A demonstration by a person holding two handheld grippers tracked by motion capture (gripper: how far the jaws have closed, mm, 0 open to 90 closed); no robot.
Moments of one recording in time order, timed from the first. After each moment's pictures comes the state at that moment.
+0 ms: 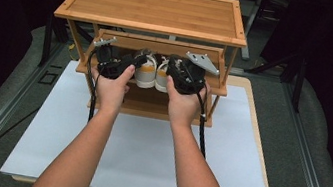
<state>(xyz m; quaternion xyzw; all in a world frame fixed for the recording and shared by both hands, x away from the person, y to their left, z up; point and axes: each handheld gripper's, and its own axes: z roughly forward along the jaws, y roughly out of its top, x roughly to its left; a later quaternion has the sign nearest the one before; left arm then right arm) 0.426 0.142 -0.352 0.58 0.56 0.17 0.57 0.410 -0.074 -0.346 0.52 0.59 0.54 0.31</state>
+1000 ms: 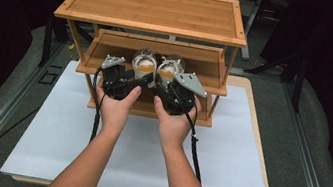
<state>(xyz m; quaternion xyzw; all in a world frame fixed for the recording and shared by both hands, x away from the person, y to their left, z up) 0.391 0.120 -0.375 0.61 0.53 0.20 0.56 0.367 -0.058 -0.370 0.49 0.60 0.54 0.31</state>
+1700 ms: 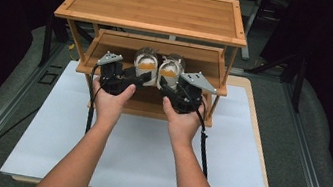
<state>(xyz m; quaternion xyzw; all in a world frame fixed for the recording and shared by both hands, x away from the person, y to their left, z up) 0.412 0.140 -0.382 0.65 0.47 0.17 0.57 0.384 -0.081 -0.380 0.47 0.64 0.55 0.28</state>
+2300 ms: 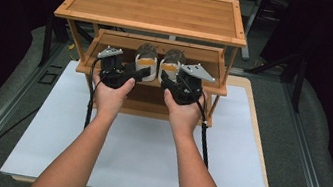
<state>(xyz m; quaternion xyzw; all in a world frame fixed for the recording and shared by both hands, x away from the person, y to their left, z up) 0.428 0.142 -0.378 0.66 0.47 0.17 0.56 0.409 -0.078 -0.376 0.47 0.65 0.53 0.28</state>
